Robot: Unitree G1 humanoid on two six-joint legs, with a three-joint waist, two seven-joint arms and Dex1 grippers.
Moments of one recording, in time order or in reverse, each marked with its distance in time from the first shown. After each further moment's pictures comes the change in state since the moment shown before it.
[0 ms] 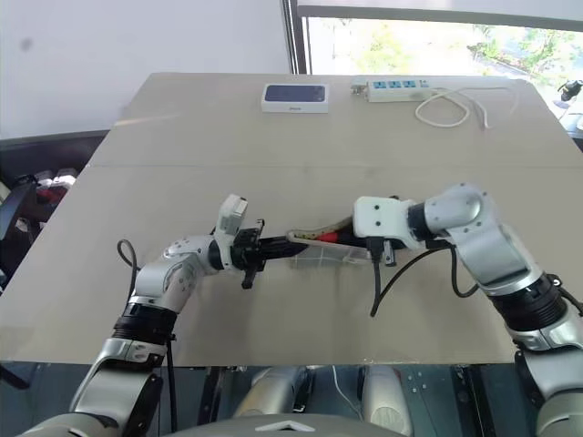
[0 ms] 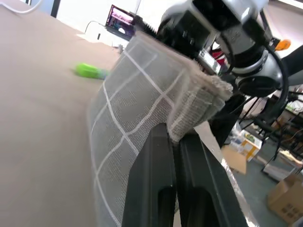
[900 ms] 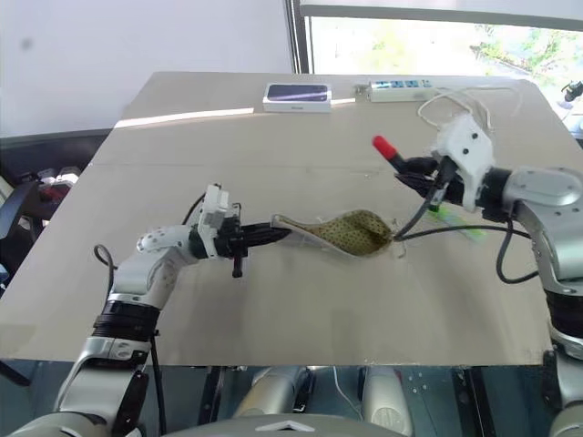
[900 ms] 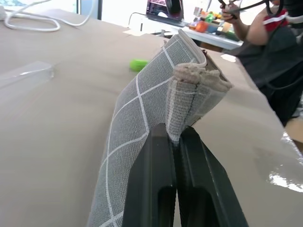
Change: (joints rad) left arm 0.002 0.088 0.050 -0.035 0.109 -0.189 0.082; right arm 0.137 -0.117 -0.359 0.056 0.267 0.162 -0.315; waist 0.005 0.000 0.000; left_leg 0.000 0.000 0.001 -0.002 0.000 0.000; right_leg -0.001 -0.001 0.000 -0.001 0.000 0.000
